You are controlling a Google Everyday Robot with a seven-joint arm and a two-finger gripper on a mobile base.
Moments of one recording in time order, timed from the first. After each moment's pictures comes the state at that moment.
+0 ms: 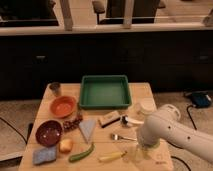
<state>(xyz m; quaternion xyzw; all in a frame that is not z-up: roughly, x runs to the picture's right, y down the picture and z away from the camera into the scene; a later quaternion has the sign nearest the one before) 0.152 0.277 0.683 -0.34 -0.05 0.14 0.93</state>
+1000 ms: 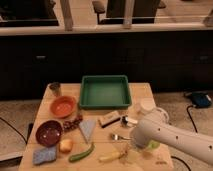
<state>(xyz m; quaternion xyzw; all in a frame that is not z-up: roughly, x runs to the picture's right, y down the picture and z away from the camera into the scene) 0.128 0.297 0.711 -0.36 -0.05 0.16 0.92</state>
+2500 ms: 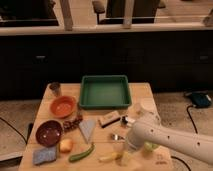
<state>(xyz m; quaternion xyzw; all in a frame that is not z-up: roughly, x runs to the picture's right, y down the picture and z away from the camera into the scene) 0.107 0.319 0.732 -0.38 -0.05 0.19 0.90</state>
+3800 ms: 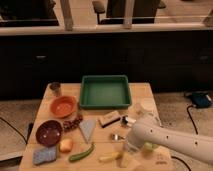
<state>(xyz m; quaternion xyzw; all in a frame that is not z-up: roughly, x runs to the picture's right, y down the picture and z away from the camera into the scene) 0.110 0.334 0.740 -0.40 -0.06 0.18 0.90</state>
